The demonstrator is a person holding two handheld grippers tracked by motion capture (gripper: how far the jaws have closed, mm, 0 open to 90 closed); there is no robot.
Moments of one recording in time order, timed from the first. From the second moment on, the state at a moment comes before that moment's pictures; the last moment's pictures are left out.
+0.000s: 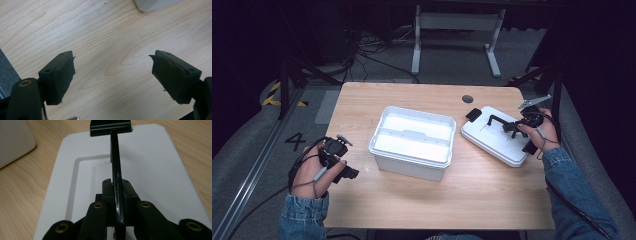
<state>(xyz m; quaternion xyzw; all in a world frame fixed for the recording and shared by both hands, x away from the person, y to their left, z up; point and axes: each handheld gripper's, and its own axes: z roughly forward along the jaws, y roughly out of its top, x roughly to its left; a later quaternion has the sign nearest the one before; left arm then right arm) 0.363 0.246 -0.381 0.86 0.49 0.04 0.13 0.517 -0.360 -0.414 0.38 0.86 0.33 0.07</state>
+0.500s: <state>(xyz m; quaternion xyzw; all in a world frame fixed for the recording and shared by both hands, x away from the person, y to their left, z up) 0.369 0.242 -0.383 0.87 0.48 0.04 0.12 0.518 -0.368 -0.434 0.41 0.85 0.33 0.05</state>
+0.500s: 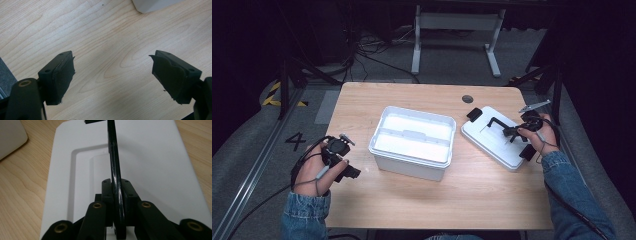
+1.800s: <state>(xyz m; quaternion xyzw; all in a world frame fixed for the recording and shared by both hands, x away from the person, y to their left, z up) 0.373 0.233 -0.382 0.88 0.47 0.03 0.12 0.426 -0.338 -0.367 0.32 0.87 0.38 0.08</state>
